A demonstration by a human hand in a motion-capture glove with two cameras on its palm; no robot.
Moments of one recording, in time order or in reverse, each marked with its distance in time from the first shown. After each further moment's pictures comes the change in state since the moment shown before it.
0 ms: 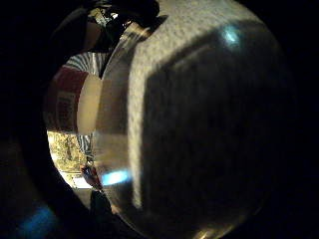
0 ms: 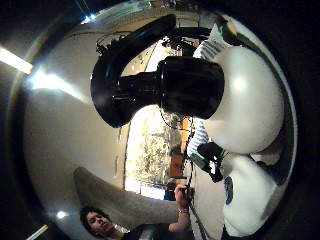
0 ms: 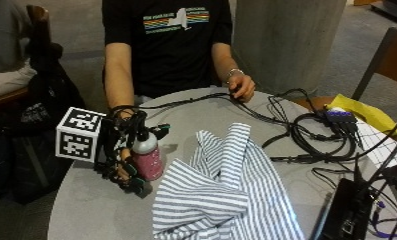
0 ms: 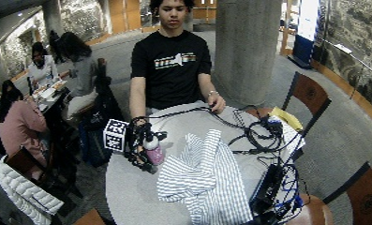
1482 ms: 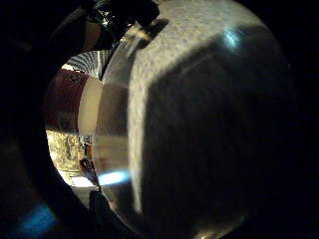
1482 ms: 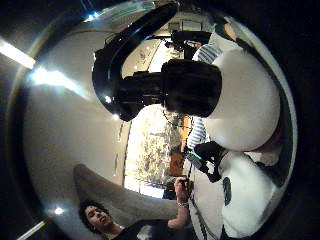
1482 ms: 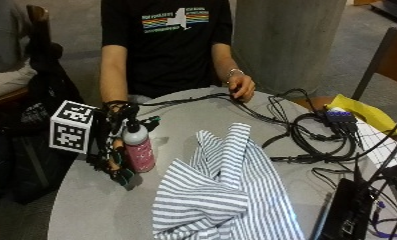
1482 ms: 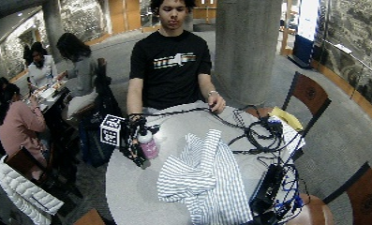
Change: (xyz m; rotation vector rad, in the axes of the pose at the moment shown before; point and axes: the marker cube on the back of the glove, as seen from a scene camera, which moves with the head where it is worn) arm 0.007 0.030 -0.022 0.010 0.007 -0.014
